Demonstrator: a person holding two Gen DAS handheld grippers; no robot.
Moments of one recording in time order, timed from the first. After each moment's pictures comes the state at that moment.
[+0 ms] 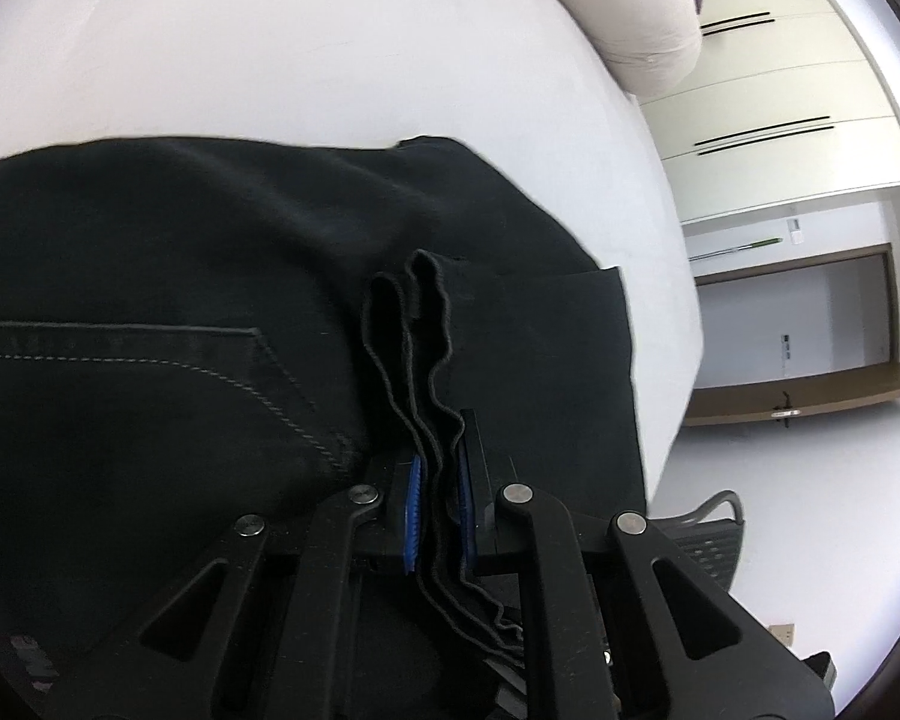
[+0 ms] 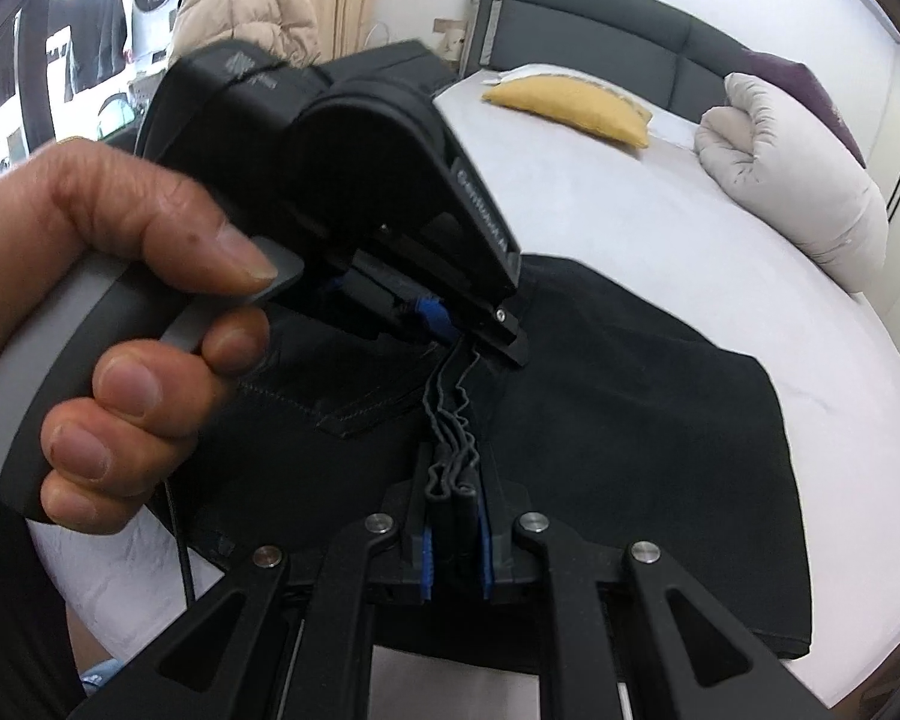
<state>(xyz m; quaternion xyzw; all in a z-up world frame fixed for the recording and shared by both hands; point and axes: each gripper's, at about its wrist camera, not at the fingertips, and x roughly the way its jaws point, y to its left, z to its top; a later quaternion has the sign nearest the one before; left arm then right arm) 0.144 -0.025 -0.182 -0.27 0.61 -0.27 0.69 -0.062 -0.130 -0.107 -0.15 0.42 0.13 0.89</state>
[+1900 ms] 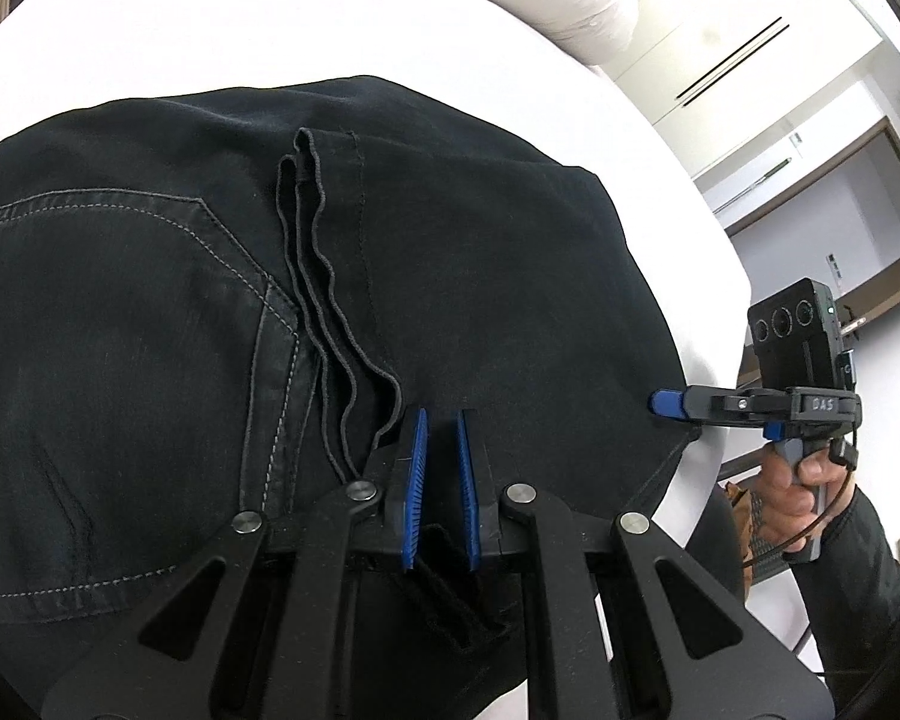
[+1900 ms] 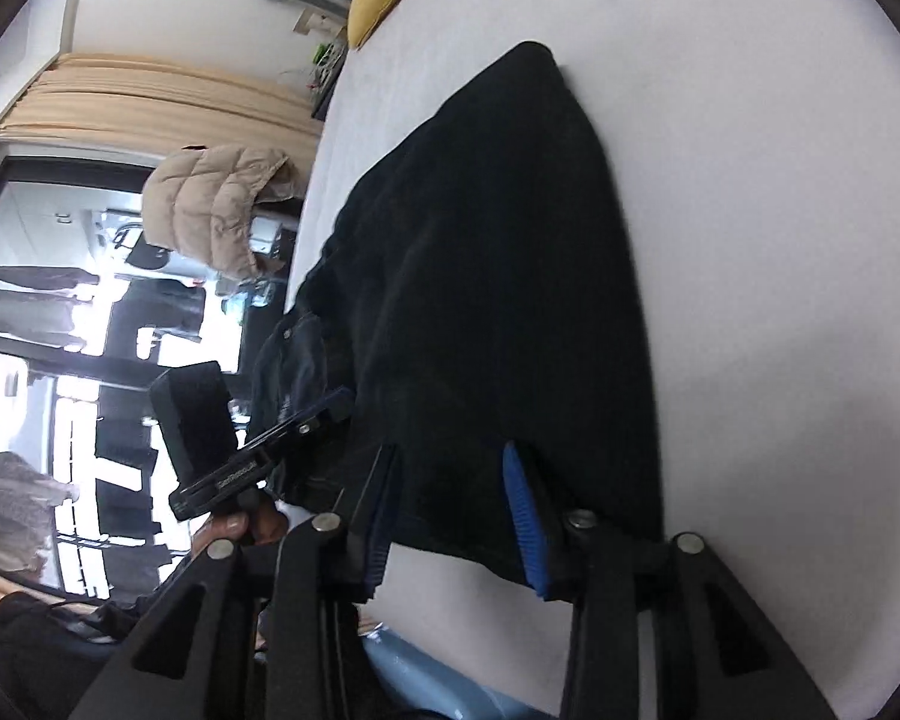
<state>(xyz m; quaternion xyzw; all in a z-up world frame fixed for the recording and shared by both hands) 0.057 -0.036 -0.193 -0.15 0.54 -0.28 0.78 -0.005 -0.395 -0.159 0.34 0.56 0.26 0.71</state>
